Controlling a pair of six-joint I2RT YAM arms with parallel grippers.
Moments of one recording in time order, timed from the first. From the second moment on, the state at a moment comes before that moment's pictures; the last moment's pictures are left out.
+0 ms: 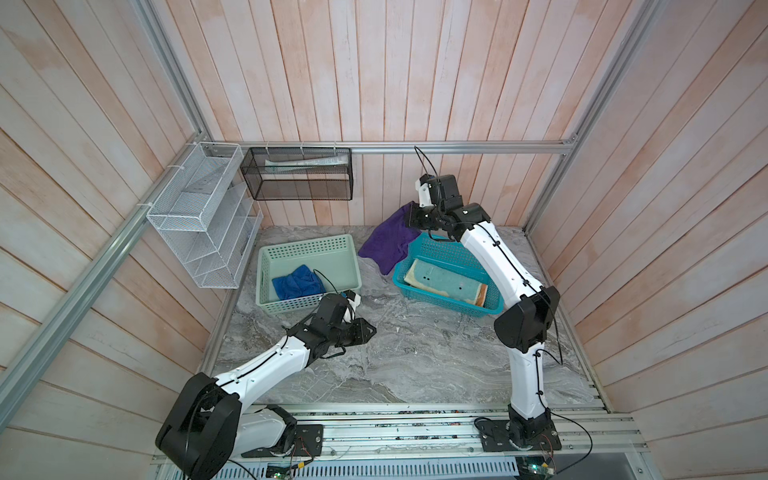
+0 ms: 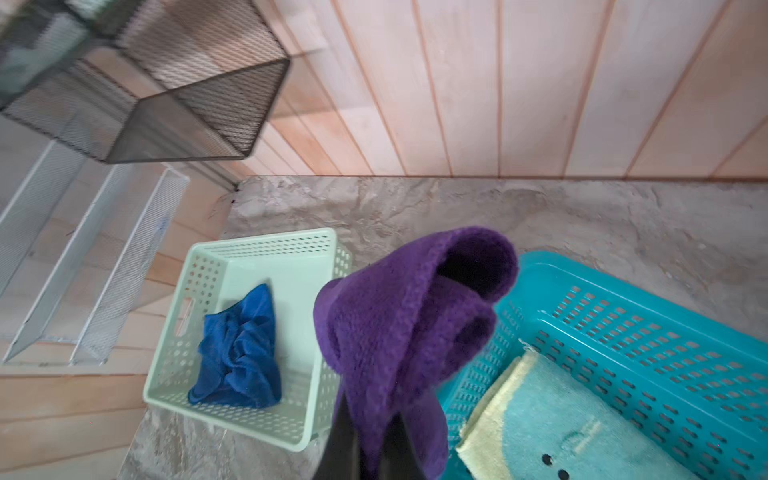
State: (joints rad) left arm -0.54 1.25 0.64 -0.17 0.39 -0.65; right arm 0.47 2.15 2.30 -0.78 -0.16 0.47
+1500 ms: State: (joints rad) left arm -0.52 1.76 1.16 -0.02 0.53 -0.67; right arm 0.18 1.78 1.24 -0.46 -0.18 0.46
